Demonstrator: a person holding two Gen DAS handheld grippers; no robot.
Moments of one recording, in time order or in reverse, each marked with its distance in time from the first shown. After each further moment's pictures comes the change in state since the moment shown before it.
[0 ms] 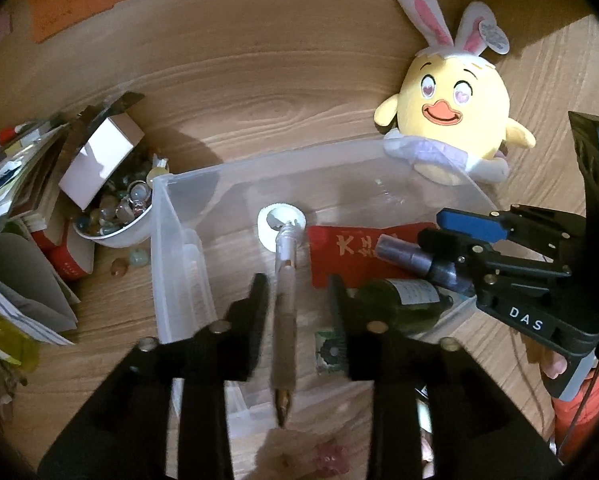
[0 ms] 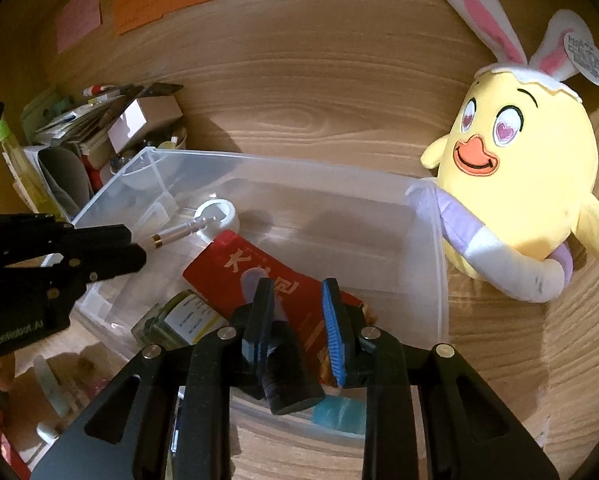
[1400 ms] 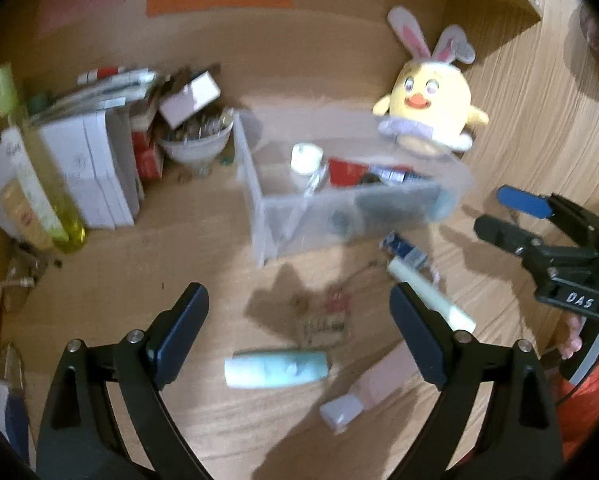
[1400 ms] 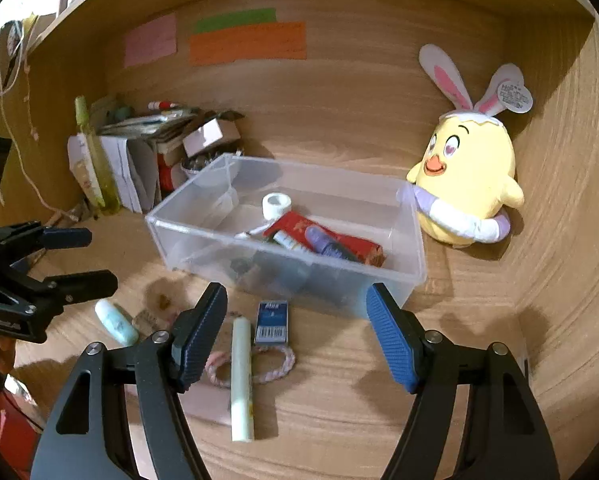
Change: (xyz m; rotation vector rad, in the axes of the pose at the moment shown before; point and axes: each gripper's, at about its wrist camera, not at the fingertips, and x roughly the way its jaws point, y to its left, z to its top) left arm -0.098 0.014 -0.112 -0.079 -0.052 0.021; right arm -0.103 0.056 -0.079 -0.045 -0.155 -0.028
